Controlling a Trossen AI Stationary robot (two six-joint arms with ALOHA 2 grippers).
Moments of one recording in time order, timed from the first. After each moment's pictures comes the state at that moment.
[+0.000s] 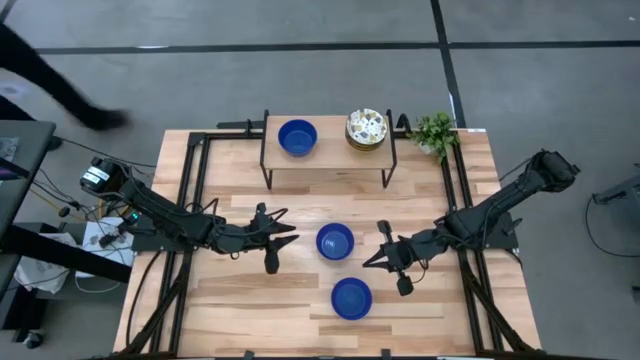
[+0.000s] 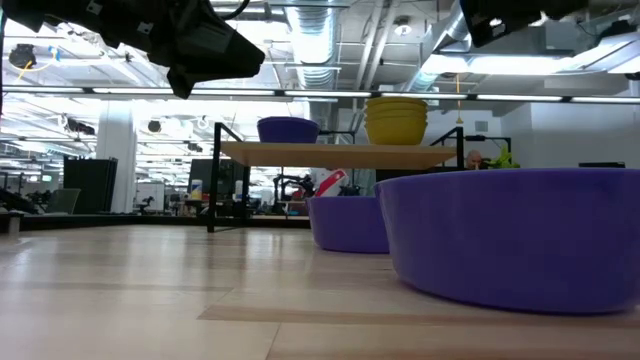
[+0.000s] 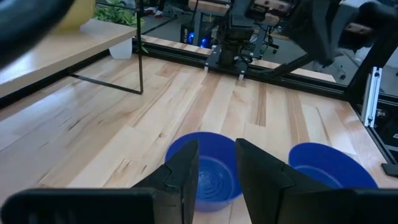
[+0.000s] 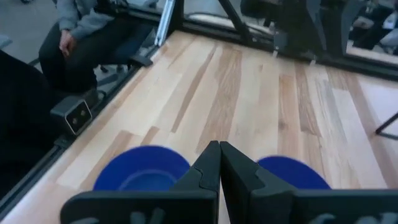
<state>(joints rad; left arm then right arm) -0.44 1.13 0.53 0.47 -0.62 -0.27 0.50 1.20 0.68 0.07 0.21 -0.05</state>
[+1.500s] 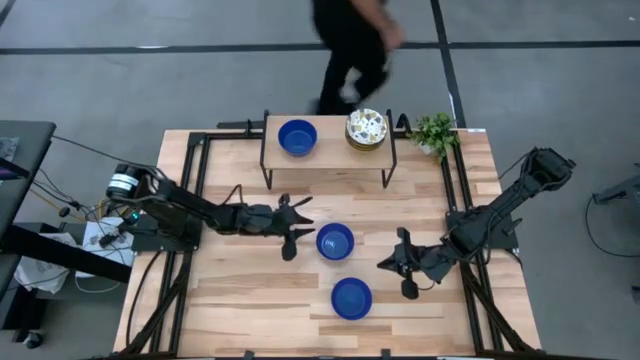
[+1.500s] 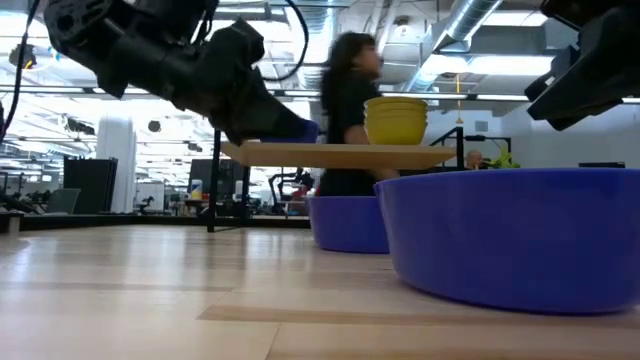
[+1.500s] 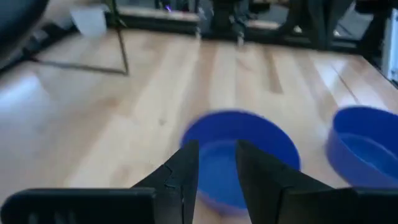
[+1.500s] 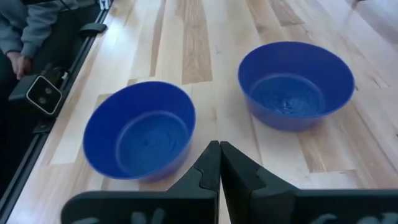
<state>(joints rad) -0.17 1.39 0.54 0.68 -0.24 -0.09 0.67 1.20 0.48 0.06 0.47 0.47</state>
